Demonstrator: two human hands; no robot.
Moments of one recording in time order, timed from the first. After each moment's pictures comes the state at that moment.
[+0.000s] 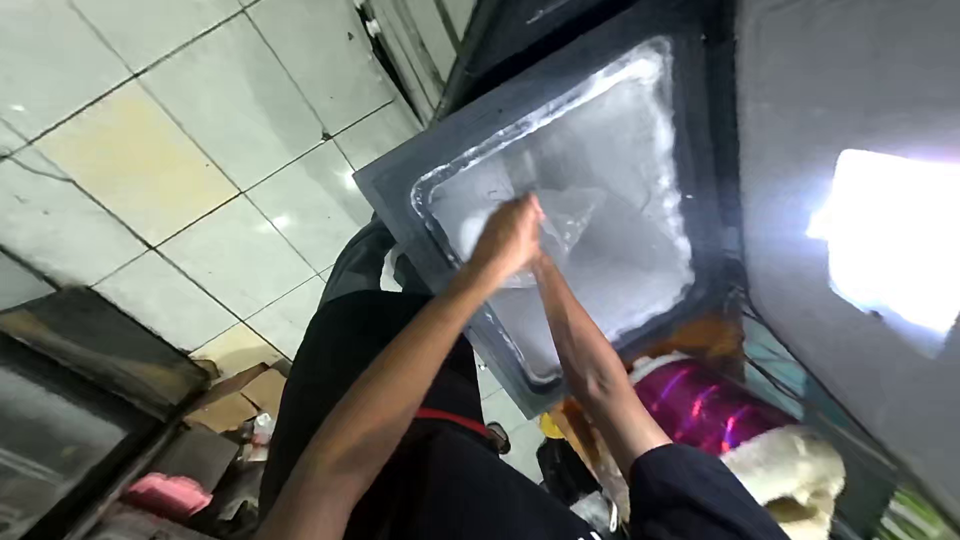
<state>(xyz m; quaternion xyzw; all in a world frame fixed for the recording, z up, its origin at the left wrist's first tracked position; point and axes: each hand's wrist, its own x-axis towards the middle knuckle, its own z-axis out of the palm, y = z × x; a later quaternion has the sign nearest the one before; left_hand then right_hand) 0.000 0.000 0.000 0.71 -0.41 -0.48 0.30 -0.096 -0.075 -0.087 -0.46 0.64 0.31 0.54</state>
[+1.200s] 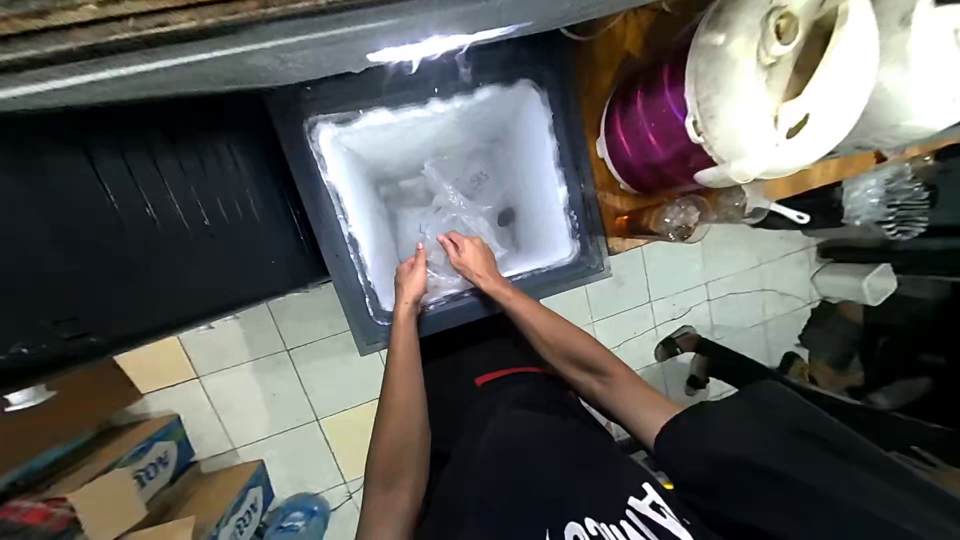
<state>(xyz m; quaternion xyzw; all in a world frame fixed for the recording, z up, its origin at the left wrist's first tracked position) 0.041 -0.005 -0.023 0.67 -0.42 -0.61 0.05 -0.115 0.028 -0.027 -0.47 0.78 -0.13 0.39</state>
